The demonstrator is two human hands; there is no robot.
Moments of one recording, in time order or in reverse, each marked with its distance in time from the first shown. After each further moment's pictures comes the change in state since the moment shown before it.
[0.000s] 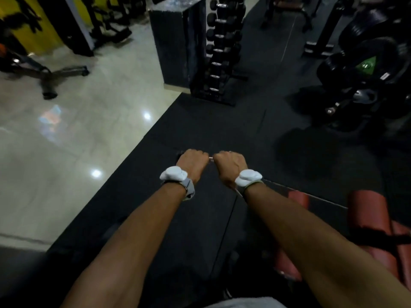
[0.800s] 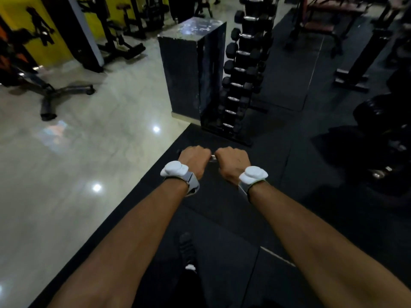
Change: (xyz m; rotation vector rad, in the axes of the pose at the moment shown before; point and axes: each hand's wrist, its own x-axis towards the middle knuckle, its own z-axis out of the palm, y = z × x) left_hand 0.512 -0.255 -0.016 -0.138 0.053 -0.125; right_hand 0.563 0.167 -0.055 0.005 0.004 -0.038
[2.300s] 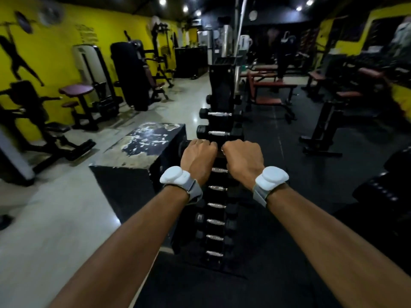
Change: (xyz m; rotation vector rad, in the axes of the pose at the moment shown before) left_hand 0.856 -0.179 -0.177 0.099 0.497 0.194; right_hand 0.733 0.357 -0.231 -0.214 0.424 0.305
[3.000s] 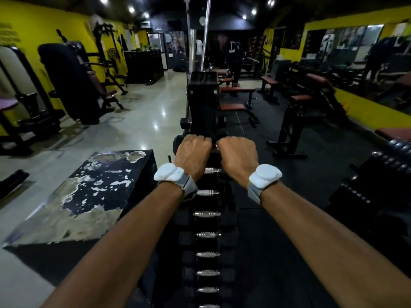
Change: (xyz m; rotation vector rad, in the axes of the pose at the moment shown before) left_hand 0.281 -0.102 0.129 -0.081 0.089 0.198; right_hand 0.276 0.049 0.099 -0.107 0.080 0.186
